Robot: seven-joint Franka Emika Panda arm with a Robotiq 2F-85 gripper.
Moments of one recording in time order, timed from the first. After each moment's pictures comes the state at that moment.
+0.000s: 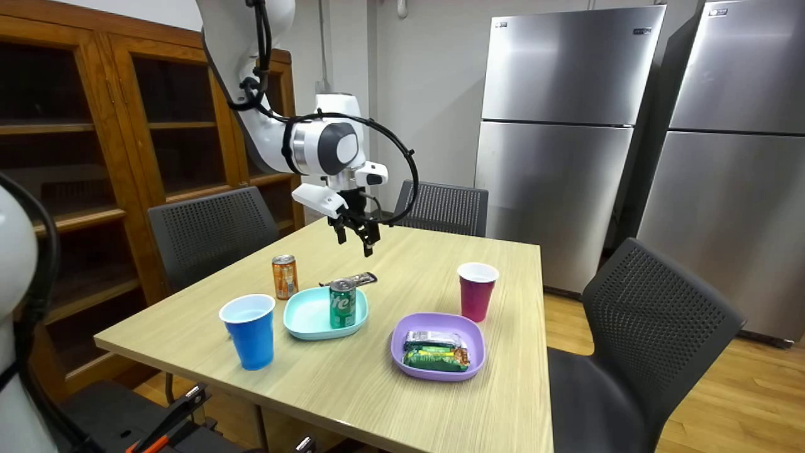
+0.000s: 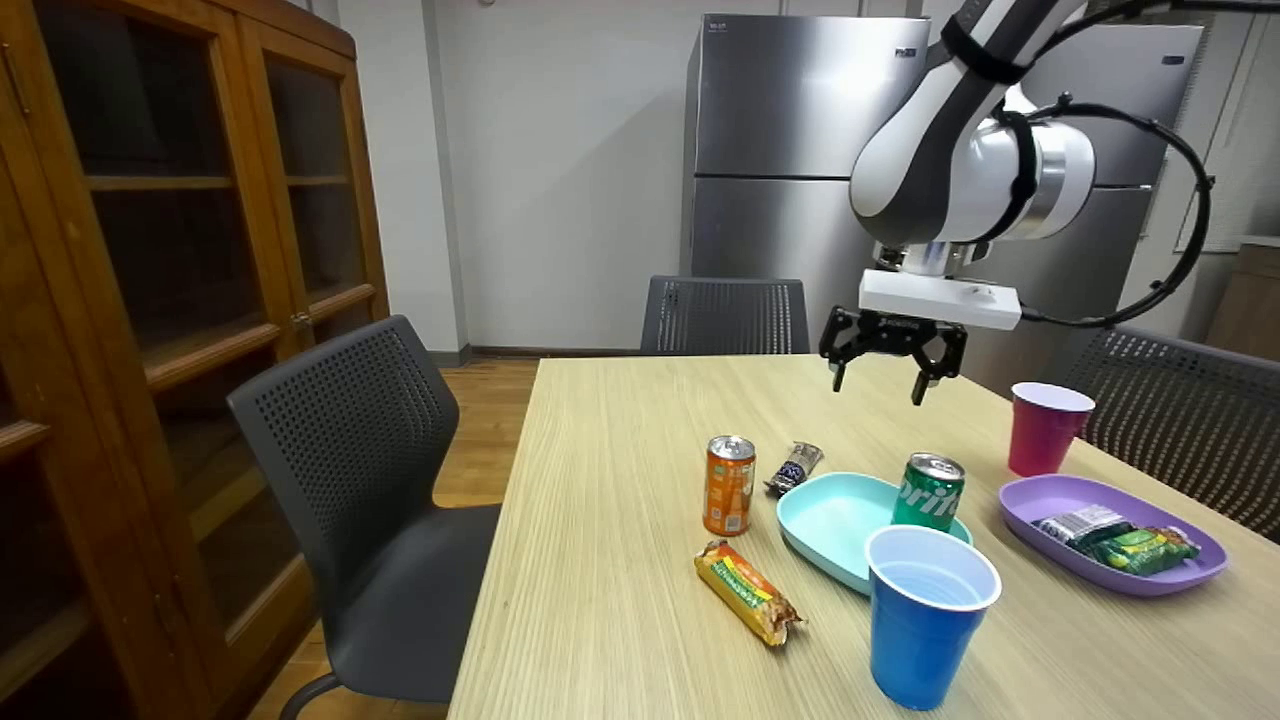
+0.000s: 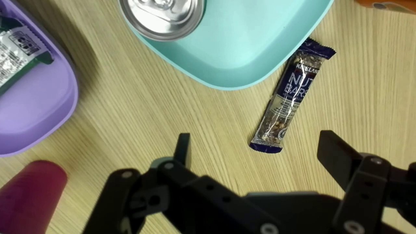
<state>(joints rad) 0.12 0.40 -0.04 -2.14 0.00 2.73 0.33</state>
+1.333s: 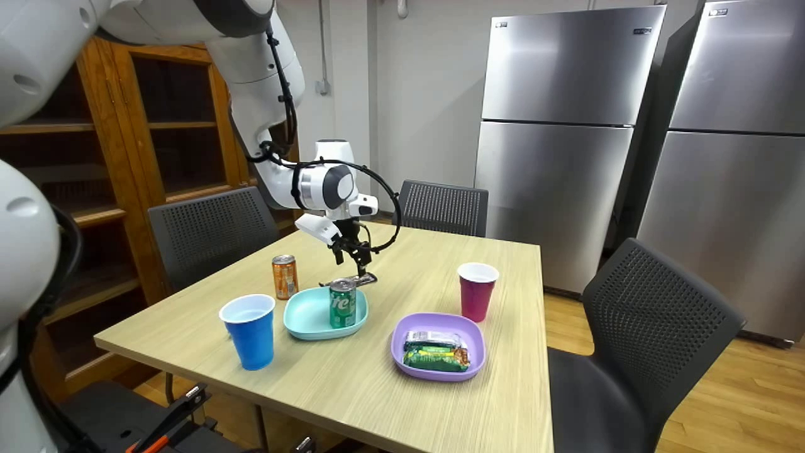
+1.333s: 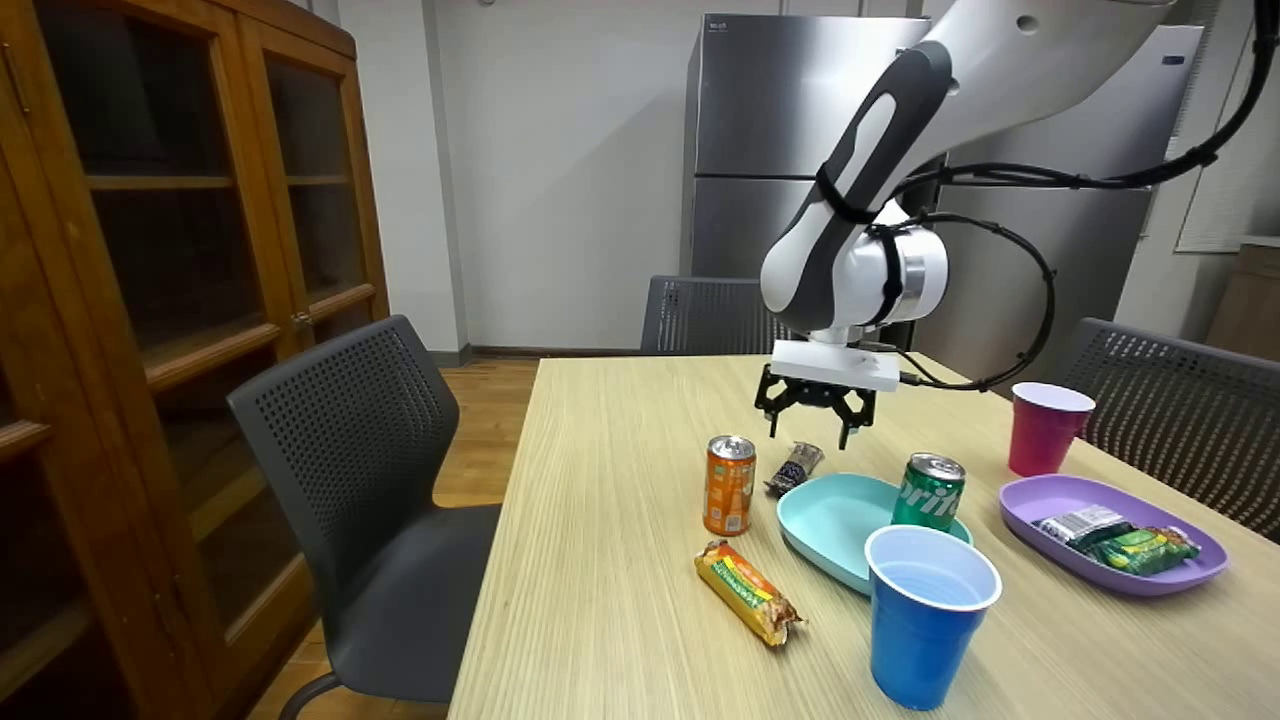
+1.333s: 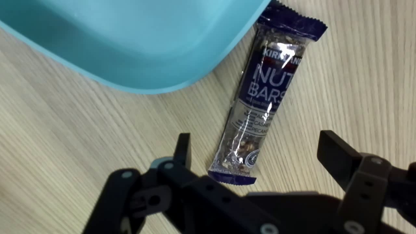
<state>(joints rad) 0.24 0.77 -0.09 -1.79 0.02 2.70 0.44</state>
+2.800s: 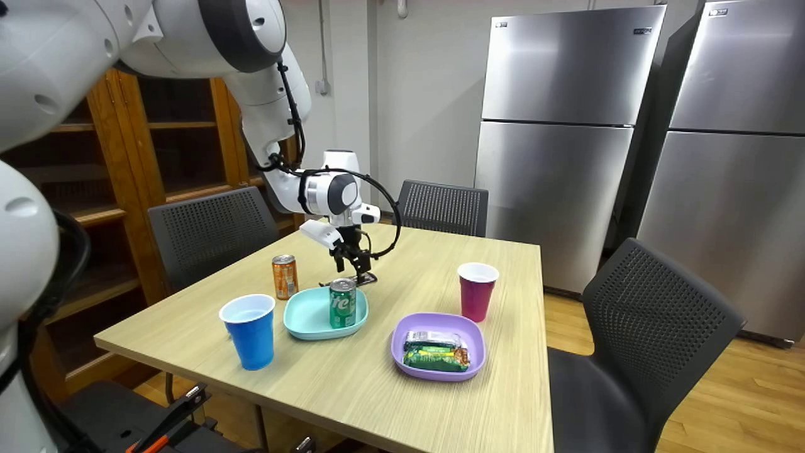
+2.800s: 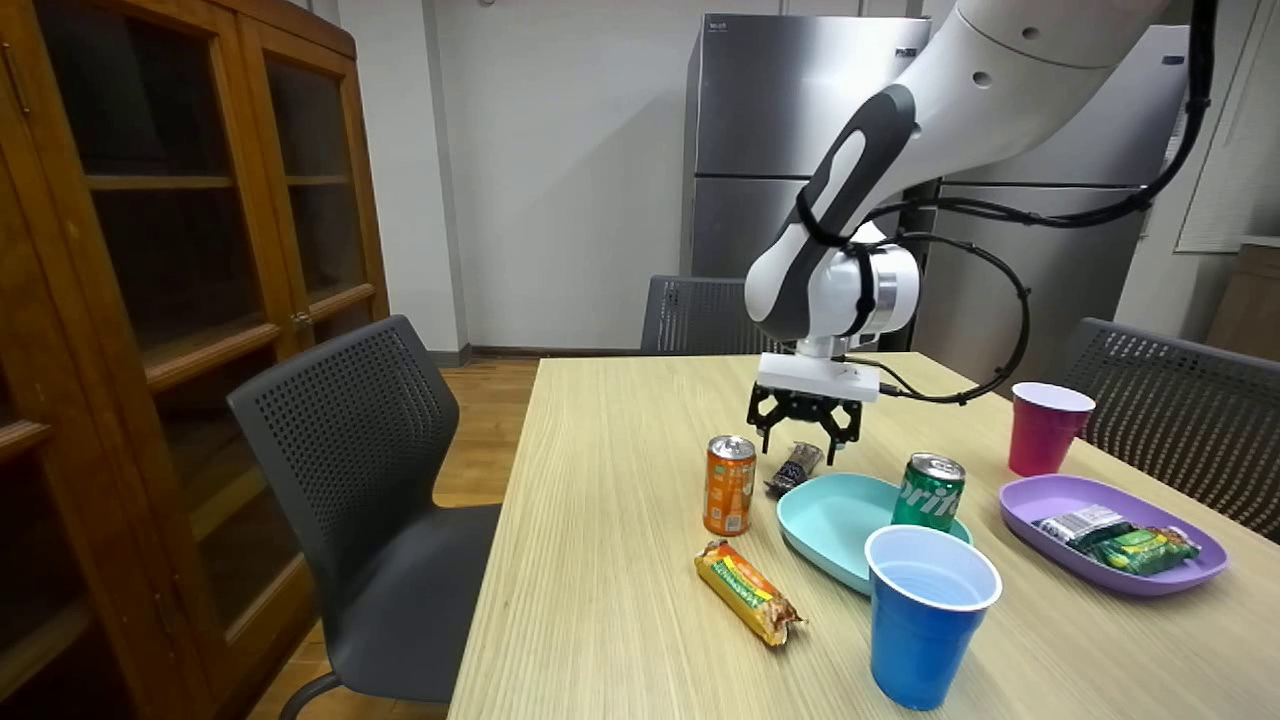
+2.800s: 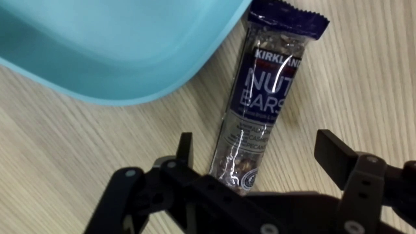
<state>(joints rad) 0.24 0.88 -0.09 -1.64 0.06 2.59 0.44</state>
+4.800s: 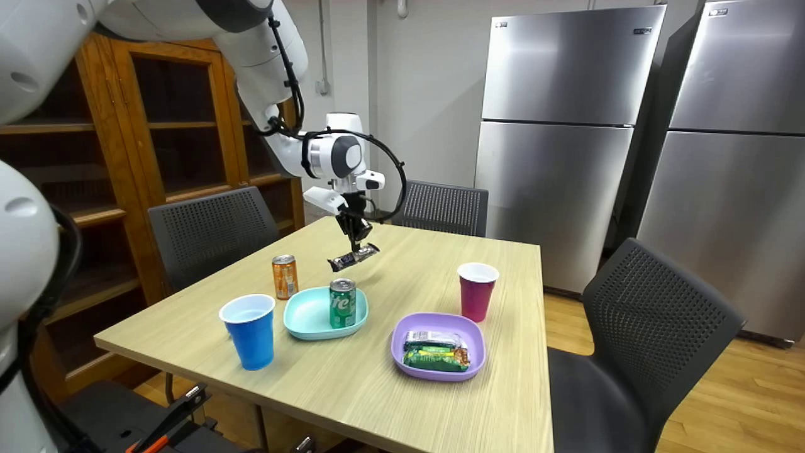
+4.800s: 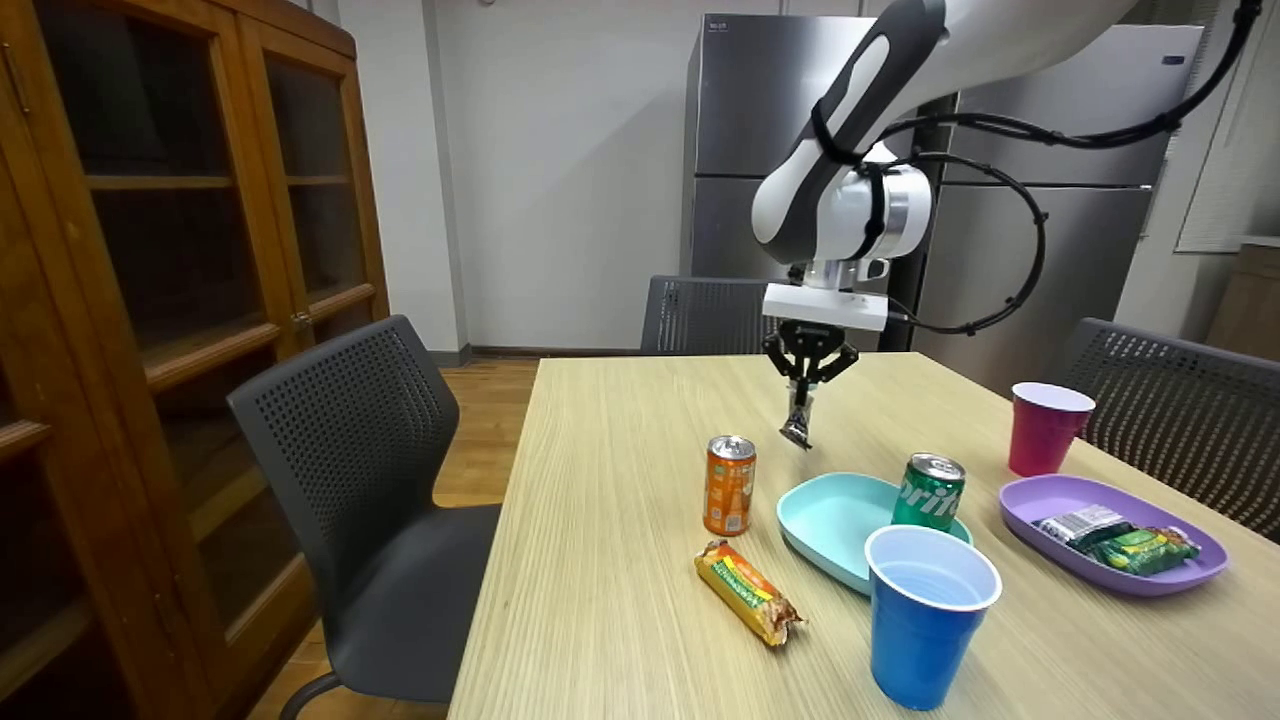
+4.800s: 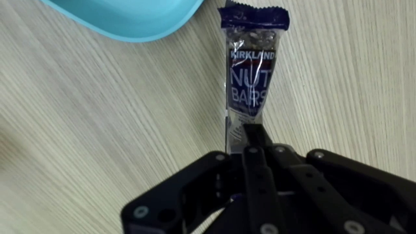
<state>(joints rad) 0.24 0.75 -0.10 -1.63 0.05 2.49 0.44</state>
